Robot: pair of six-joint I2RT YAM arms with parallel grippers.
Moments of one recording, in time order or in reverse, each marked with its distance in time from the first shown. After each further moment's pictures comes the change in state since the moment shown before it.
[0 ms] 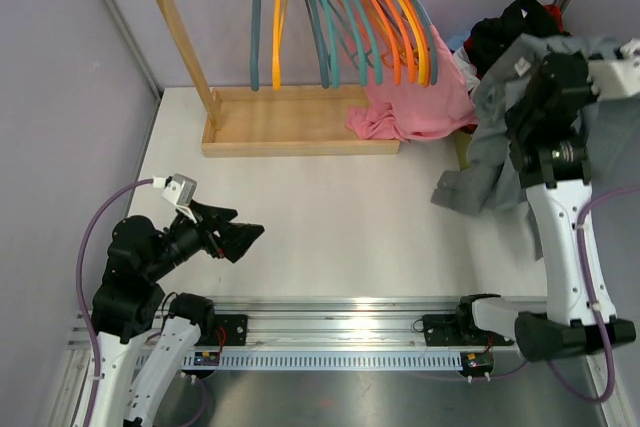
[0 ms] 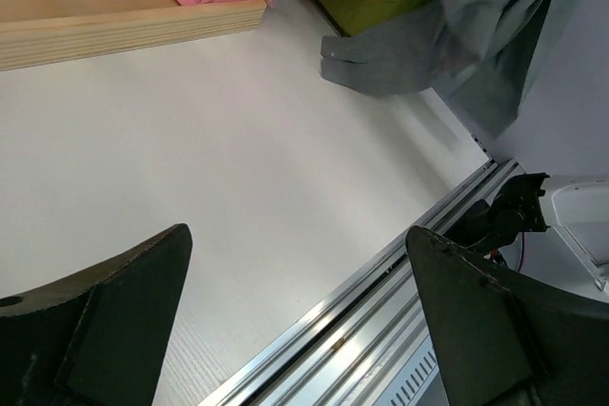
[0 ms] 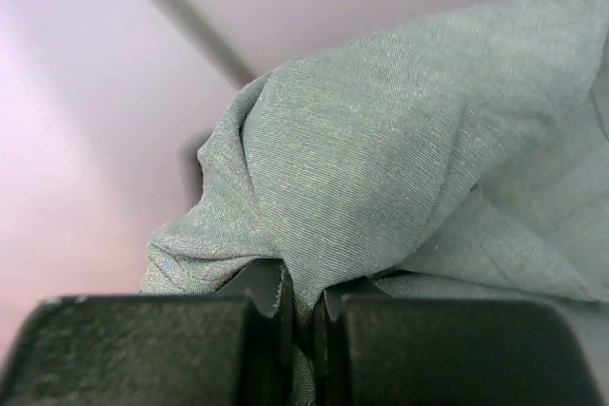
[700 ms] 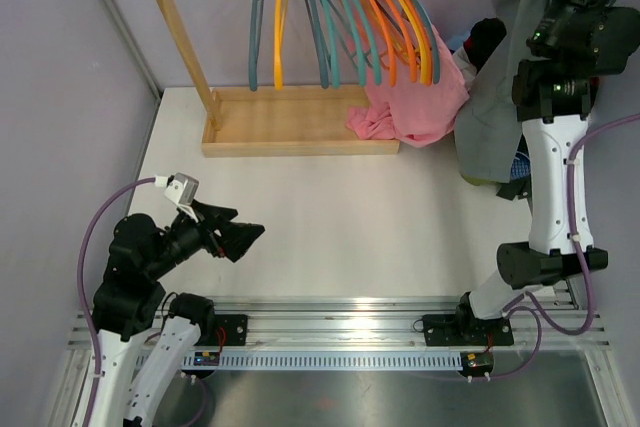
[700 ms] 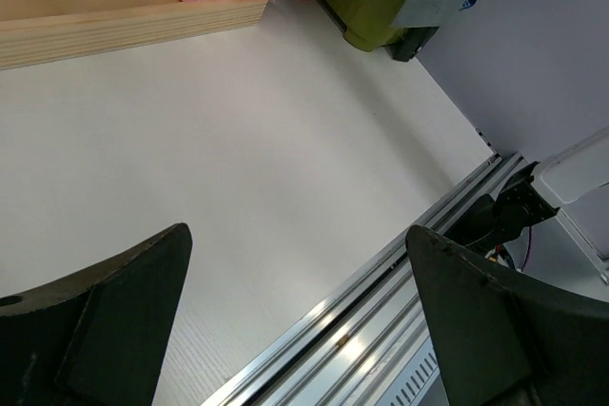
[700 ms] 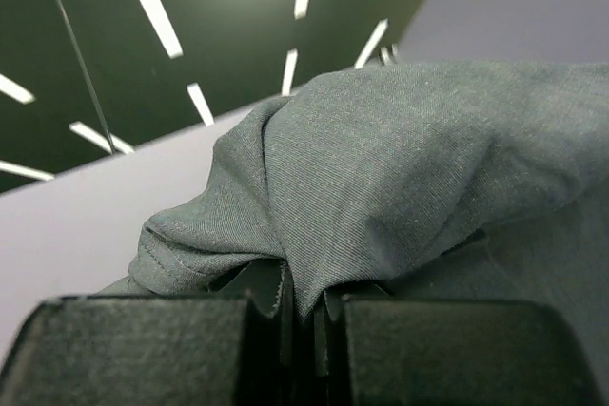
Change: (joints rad) left arm 0.000 0.011 0.000 -0.002 0.005 0.019; right arm -0.012 0.427 0.641 0.747 -0.557 -0.540
